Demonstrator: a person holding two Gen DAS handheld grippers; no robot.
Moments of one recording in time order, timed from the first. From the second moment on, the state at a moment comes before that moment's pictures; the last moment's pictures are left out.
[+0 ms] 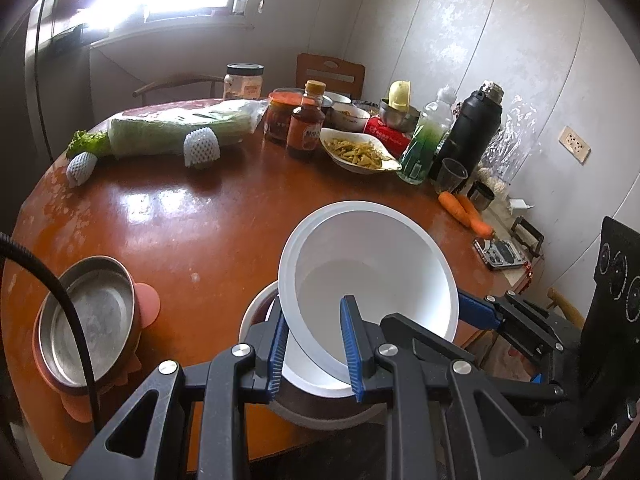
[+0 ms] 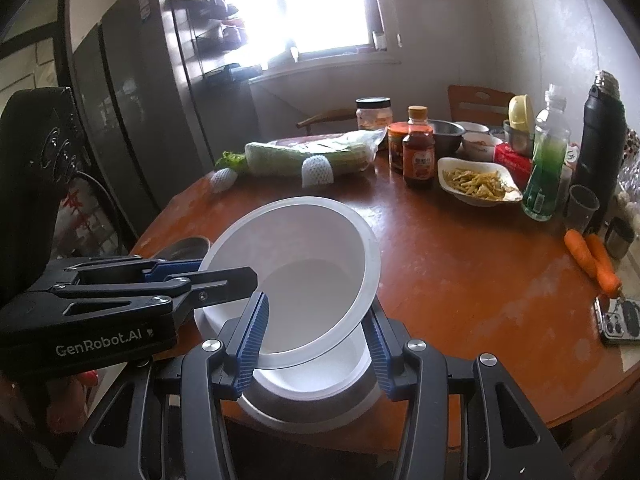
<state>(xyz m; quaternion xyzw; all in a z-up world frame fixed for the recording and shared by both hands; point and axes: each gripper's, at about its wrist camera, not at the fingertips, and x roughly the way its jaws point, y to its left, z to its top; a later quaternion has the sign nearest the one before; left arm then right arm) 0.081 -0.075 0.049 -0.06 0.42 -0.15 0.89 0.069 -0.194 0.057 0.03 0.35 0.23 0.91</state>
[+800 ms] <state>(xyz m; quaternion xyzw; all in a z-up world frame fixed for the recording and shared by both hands) 0.085 -0.078 0.008 -0.05 0.46 -0.14 0.88 0.069 -0.192 0.018 0.03 0.40 0.23 0.89</state>
